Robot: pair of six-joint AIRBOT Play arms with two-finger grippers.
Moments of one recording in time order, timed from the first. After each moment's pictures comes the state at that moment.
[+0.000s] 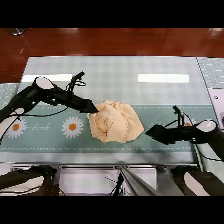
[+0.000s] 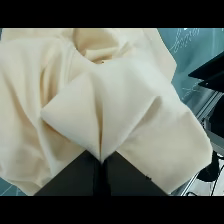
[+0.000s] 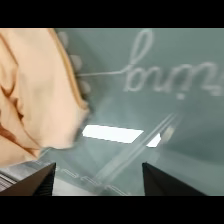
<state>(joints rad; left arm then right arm) -0.22 -1.38 0.95 0.66 -1.18 -1.06 -0.07 -0.93 0.32 -0.72 1.06 1.32</state>
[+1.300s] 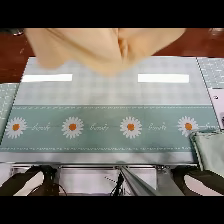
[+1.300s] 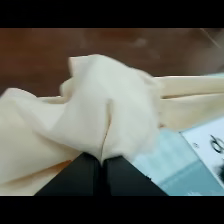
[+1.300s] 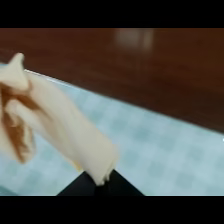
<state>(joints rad) 0.13 -1.02 1.63 0.72 -1.13 -1.29 0.08 -1.18 1.96 -1.19 1.30 1.44</state>
